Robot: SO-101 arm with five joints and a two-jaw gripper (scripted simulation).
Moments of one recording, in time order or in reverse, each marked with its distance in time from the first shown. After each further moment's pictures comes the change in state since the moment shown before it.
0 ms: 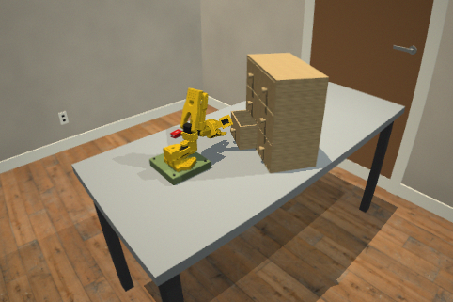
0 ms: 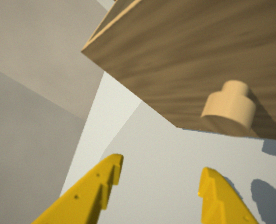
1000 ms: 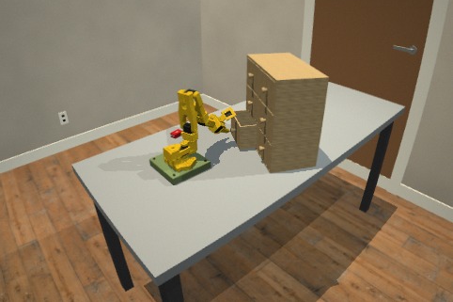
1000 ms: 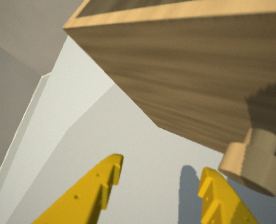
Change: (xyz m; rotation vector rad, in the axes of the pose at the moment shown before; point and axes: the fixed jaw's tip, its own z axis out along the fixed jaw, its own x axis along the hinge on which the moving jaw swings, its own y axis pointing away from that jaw) arm 0.002 0.000 0.020 0.154 0.155 -0.265
